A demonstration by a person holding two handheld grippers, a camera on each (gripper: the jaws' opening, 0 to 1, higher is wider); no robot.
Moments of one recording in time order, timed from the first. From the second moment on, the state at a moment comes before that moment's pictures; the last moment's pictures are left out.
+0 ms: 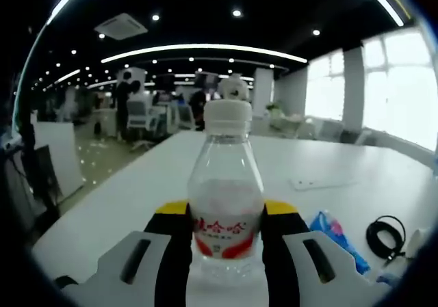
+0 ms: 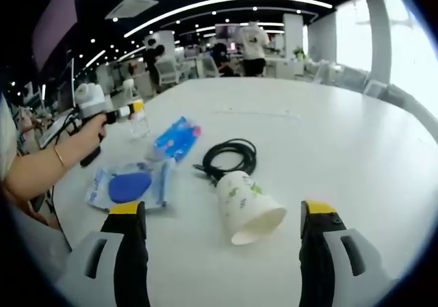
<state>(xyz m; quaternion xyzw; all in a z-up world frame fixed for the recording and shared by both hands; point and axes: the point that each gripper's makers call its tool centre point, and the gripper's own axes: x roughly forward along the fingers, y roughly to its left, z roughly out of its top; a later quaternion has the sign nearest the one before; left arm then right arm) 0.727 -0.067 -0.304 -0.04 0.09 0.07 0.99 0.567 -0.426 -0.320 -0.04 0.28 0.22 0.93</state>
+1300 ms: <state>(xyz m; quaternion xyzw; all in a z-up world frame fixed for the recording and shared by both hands) 0.706 -0.081 -0.274 -0.03 0.09 0.05 0.99 0.569 -0.421 -0.313 -0.02 0.28 0.23 0.93</state>
